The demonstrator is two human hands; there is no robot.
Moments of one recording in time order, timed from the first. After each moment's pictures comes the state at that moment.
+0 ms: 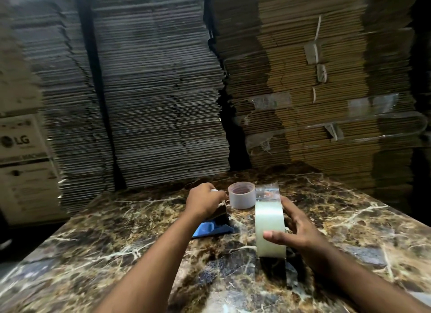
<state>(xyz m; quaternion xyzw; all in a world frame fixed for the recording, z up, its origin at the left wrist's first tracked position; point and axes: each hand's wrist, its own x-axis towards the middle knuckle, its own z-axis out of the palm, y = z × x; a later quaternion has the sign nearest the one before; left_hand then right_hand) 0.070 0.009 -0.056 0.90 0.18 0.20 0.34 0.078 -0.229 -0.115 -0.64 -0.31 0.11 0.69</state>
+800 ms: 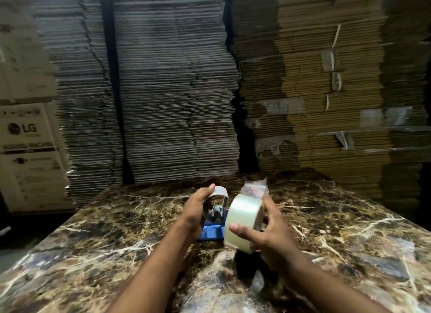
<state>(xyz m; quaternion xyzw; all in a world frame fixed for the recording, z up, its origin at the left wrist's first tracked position) 0.046 0.054 -0.083 0.62 0.09 0.15 0.76 0.040 -0.142 -0.099 -0.68 -0.29 -0.01 0.67</state>
